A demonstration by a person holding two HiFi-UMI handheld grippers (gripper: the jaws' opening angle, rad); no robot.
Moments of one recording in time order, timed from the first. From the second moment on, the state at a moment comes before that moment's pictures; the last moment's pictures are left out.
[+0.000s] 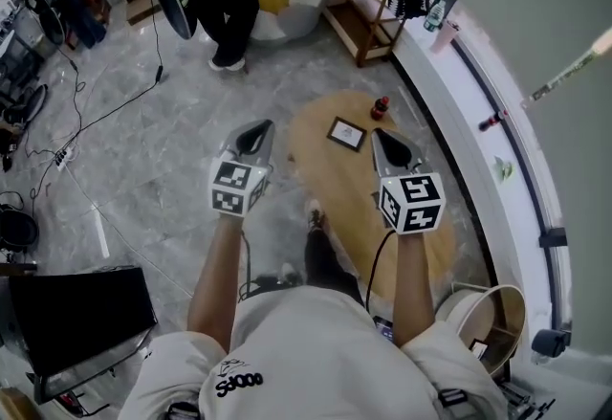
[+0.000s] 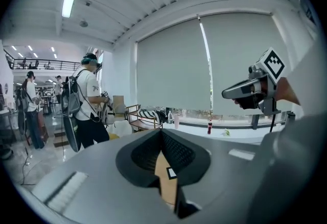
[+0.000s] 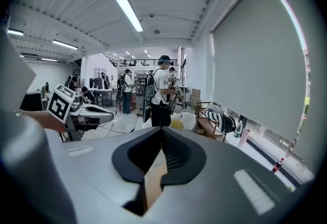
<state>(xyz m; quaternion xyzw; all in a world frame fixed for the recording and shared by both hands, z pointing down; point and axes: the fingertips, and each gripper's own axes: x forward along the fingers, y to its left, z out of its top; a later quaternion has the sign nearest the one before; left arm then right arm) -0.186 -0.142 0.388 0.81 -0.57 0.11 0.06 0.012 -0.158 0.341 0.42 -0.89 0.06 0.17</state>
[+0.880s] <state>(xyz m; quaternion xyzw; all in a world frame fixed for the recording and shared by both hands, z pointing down) -0.188 0.000 0.275 0.80 -0.59 0.10 -0.06 -0.031 -0.035 0.245 0.37 -0.92 -0.04 0.13</state>
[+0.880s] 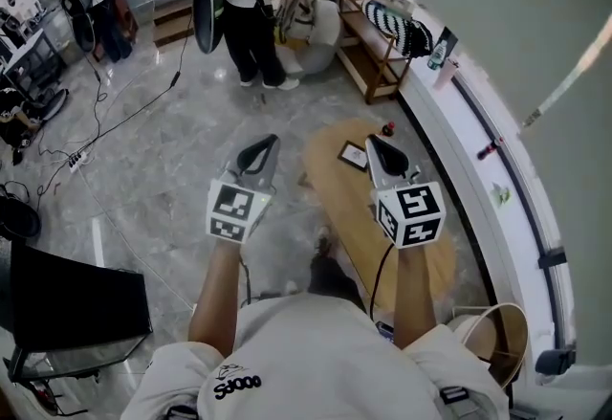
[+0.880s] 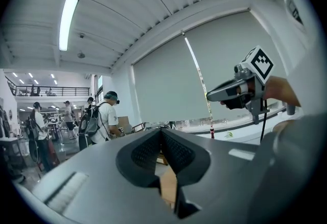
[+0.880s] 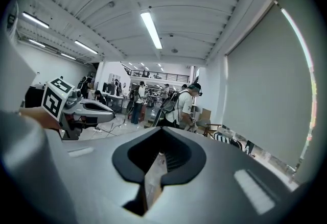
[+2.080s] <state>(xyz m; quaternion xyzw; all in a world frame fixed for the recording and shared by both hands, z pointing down) -0.164 0.040 0.178 0.80 -0.57 0.09 -0.17 -0.070 0.007 0.174 0.31 -0.94 -0.12 0.08</state>
